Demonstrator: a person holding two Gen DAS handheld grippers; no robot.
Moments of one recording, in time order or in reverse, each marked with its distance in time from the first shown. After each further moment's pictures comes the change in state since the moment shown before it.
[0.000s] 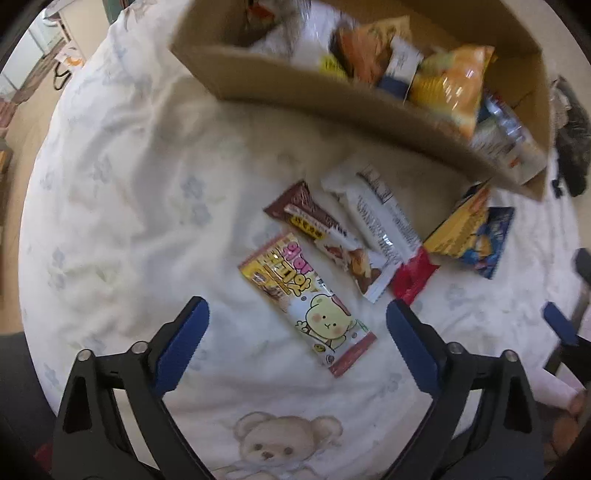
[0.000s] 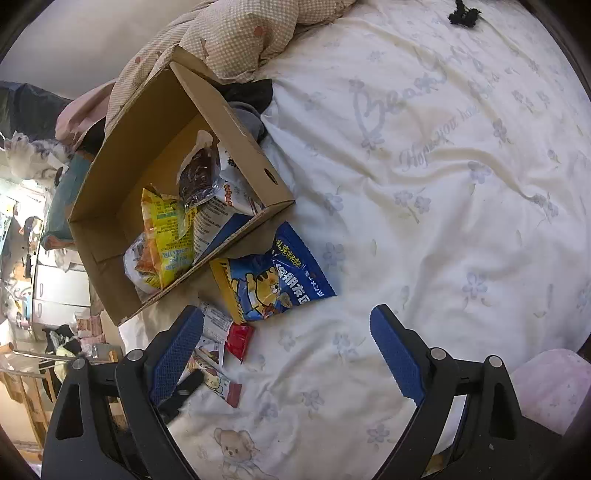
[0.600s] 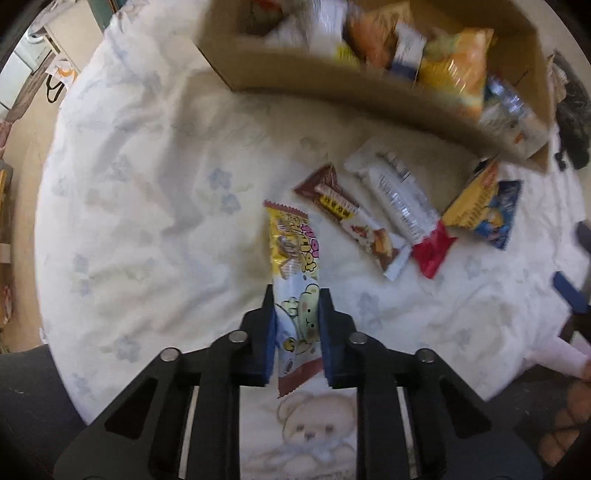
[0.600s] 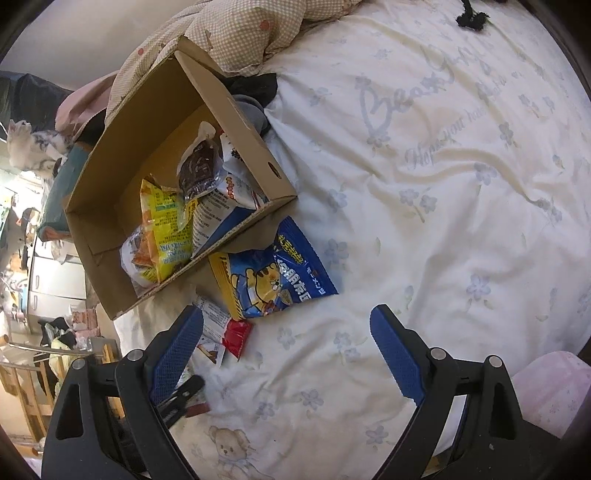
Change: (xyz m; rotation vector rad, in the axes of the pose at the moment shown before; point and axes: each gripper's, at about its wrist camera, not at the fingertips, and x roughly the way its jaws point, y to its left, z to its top) left arm -0.025 0.021 -0.001 0.092 0.044 0.005; right arm 0.005 0.003 -0.002 -0.033 0.020 -0.024
